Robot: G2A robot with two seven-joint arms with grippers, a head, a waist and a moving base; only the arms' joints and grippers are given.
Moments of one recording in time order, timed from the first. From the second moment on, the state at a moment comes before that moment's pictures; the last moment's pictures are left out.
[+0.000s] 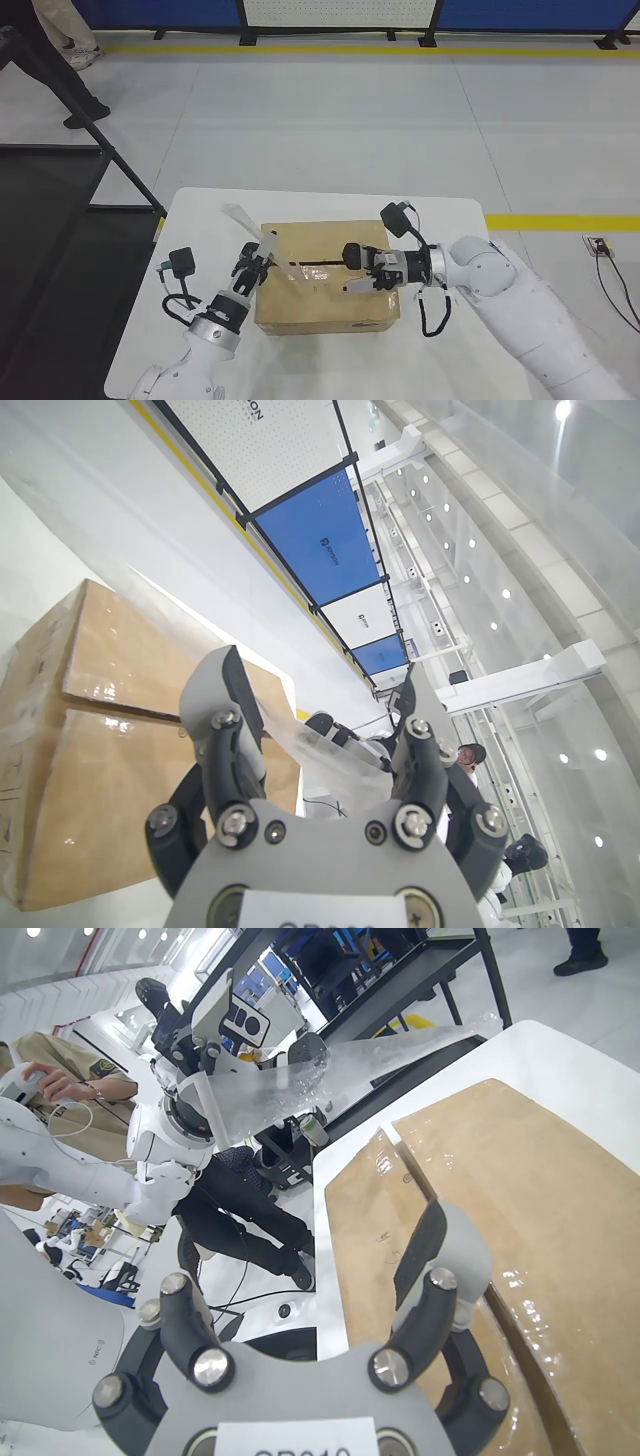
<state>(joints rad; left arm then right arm) 1.35 -1.23 -1.31 -2.12 0.19 0.20 -0.09 -0.56 -1.08 0.88 -1.29 0.13 -0.81 0.91</state>
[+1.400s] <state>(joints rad) 1.30 -1.27 -1.17 -2.07 0.35 0.21 -0.02 -0.70 -1.04 1.01 -1.56 -0.08 -0.72 0.83</state>
